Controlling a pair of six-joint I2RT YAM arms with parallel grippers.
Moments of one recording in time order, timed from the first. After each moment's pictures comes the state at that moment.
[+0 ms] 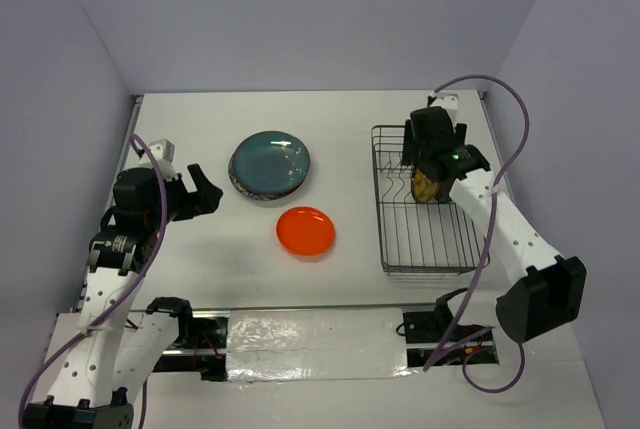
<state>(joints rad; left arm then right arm) -0.06 0.71 0.85 -0.64 0.14 -0.35 0.38 1.25 1.20 -0.61 0.49 0.29</state>
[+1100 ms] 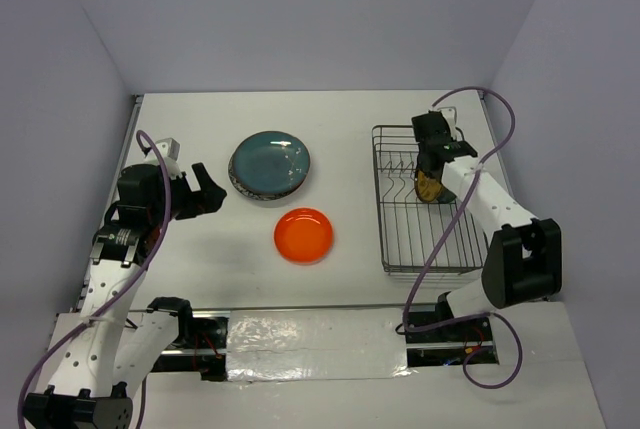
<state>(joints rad) -0.06 0.75 0.84 -0.63 0.17 -0.35 0.20 1.46 1.12 -0.61 0.61 0.13</state>
